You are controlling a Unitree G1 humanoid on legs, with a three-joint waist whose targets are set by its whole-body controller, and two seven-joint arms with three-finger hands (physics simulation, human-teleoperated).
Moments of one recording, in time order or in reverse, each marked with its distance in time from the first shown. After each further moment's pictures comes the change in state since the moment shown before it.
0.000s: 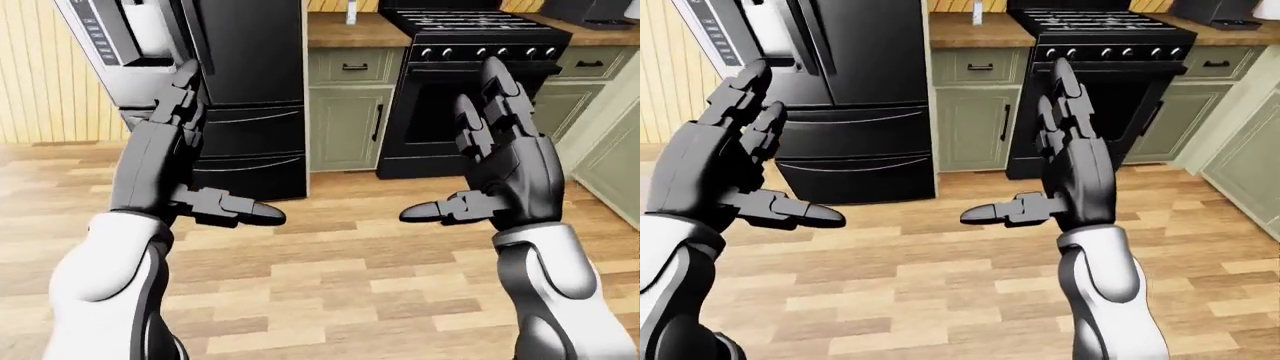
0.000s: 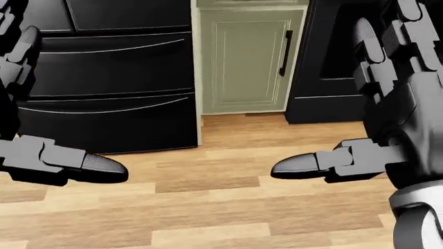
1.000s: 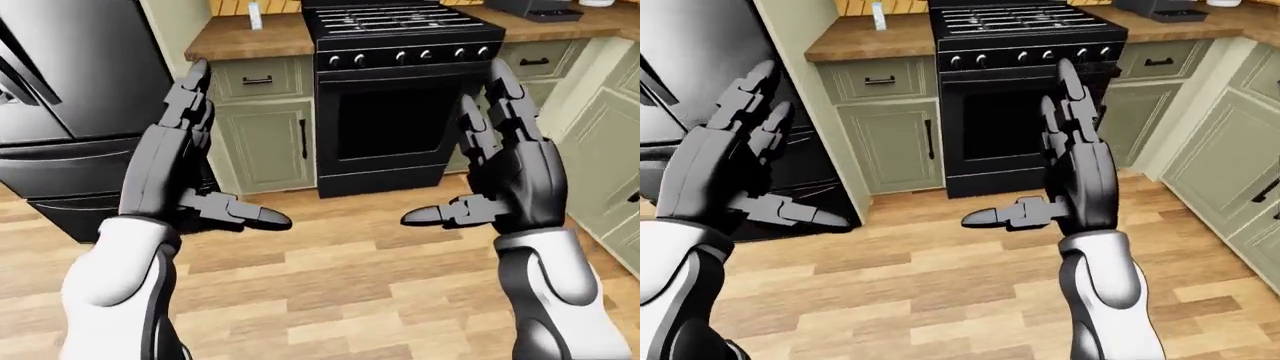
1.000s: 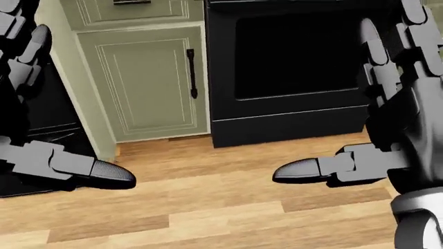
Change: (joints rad) left arm 0.044 -0.037 -0.016 0.007 0.015 -0.101 -0.014; right arm 0.025 0.033 -0.007 -0.006 -0.046 -0.041 0.043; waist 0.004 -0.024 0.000
